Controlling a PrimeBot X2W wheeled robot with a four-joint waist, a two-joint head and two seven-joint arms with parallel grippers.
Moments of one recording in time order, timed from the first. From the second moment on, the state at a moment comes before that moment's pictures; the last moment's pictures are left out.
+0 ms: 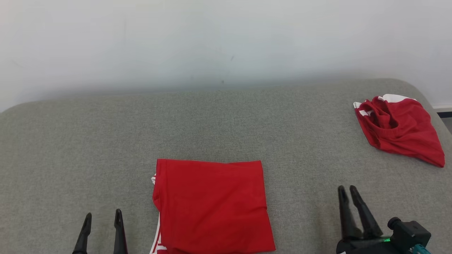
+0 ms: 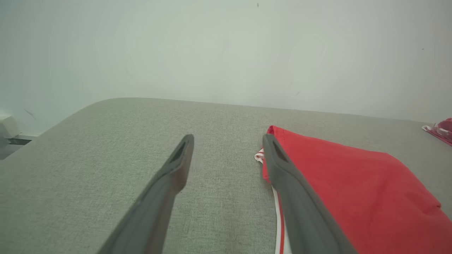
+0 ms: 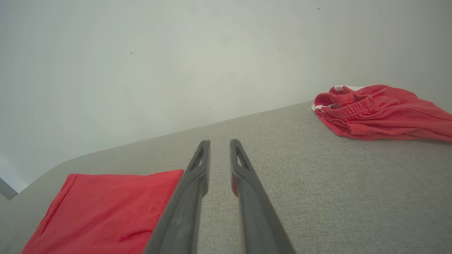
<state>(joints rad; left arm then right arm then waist) 0.06 0.05 0.04 0.15 -0.17 -0.07 -0.26 0.01 -0.12 0.07 0.17 0.36 0.13 -0.26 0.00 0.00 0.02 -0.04</state>
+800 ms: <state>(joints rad) 0.10 0.05 0.06 0.16 -0.08 -0.09 -0.26 0.01 -0.11 0.07 0.21 0.33 0.13 -0.26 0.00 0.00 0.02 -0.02</state>
